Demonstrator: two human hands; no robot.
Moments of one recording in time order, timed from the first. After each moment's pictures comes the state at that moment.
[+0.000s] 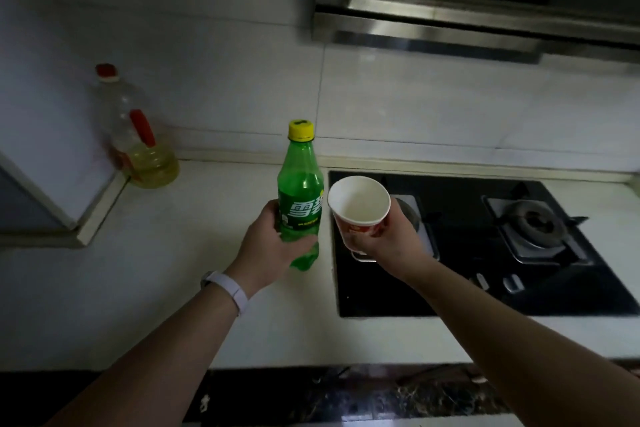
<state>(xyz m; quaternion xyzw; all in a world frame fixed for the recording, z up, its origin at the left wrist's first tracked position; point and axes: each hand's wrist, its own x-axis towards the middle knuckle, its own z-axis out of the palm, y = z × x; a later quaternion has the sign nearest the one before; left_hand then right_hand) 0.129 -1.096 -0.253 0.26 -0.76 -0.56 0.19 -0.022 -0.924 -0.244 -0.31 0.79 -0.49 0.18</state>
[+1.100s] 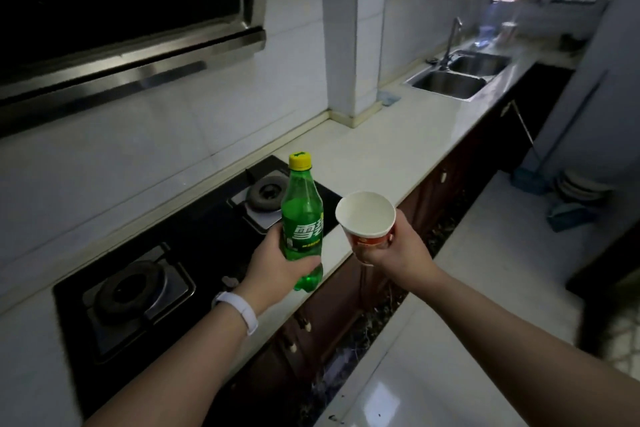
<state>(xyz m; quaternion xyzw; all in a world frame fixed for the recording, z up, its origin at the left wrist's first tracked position) -0.082 -0.625 -0.221 -0.02 -0.83 -0.55 -0.02 -0.072 -0.396 -0.230 0.00 0.81 -0.58 -0.06</state>
